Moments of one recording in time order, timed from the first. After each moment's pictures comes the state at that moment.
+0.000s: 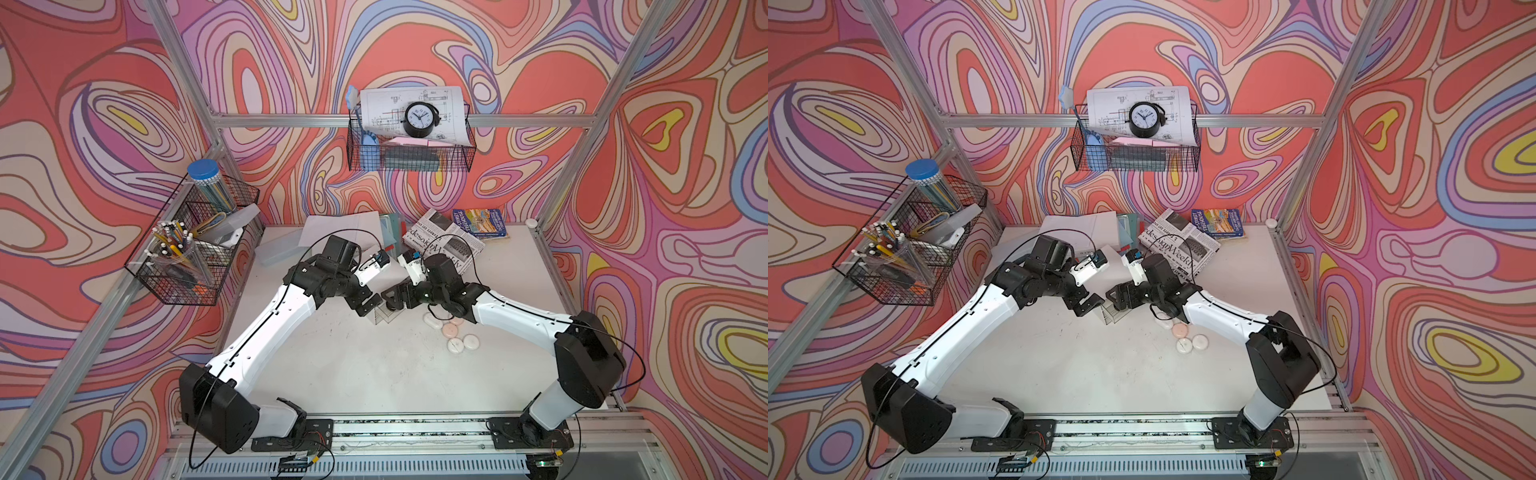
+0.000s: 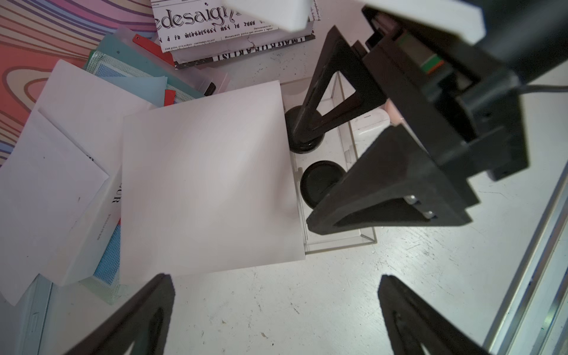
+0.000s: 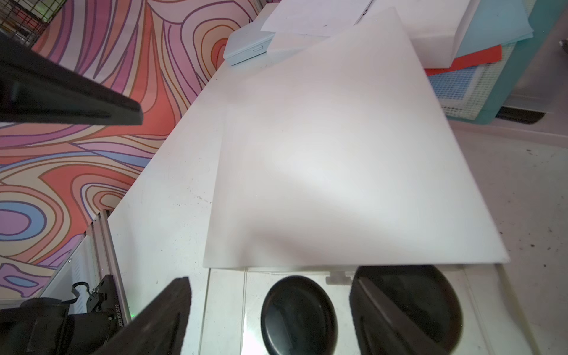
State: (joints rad) left arm -0.46 1.36 1.31 -0.86 0.22 0.48; right arm 0.68 1.64 1.11 -0.06 -0.32 0.32
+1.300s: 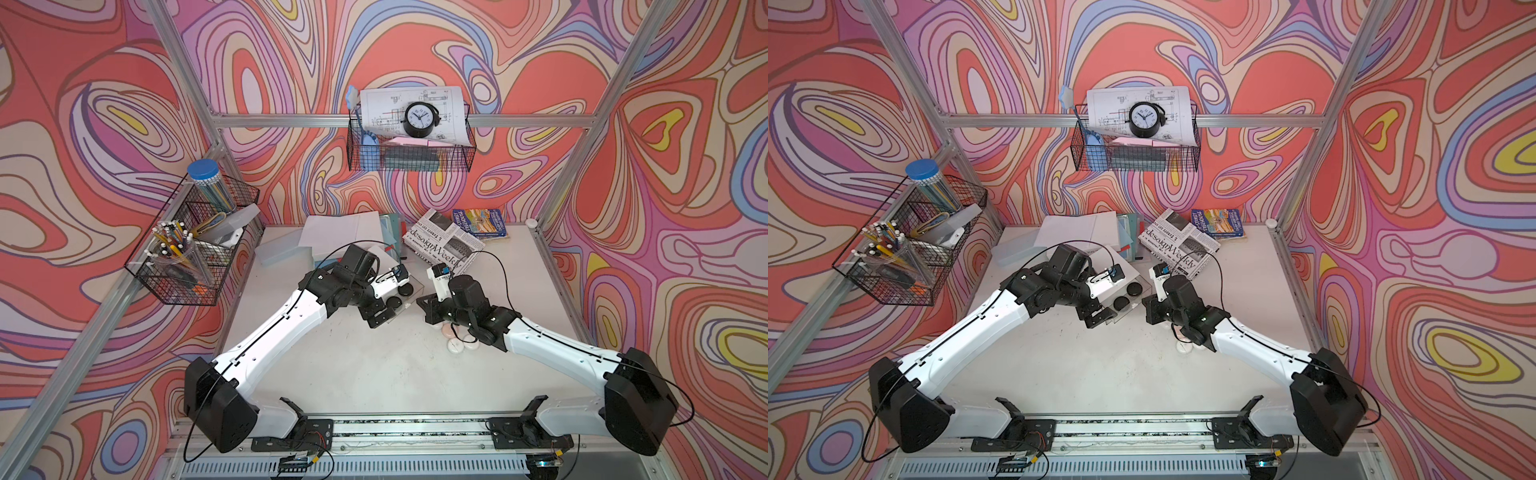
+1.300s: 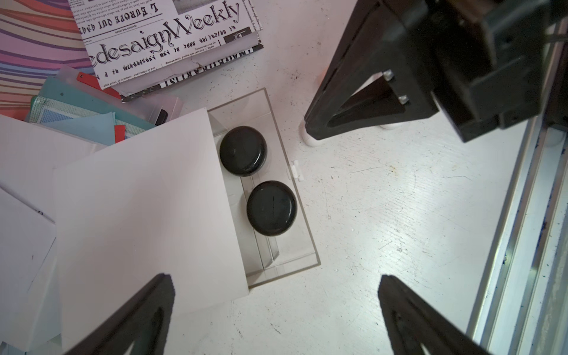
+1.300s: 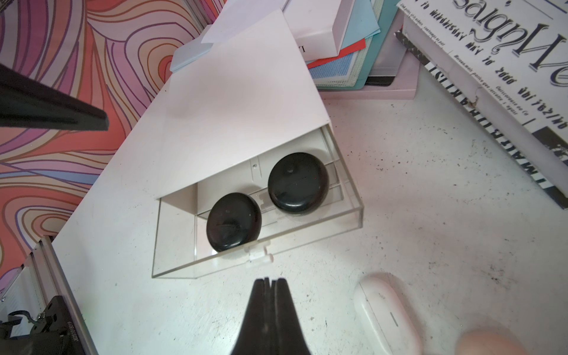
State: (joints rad) left arm -0.60 1.38 1.29 -0.85 0.21 0.51; right arm 0.68 1.34 0.82 -0.06 -0.09 0.37
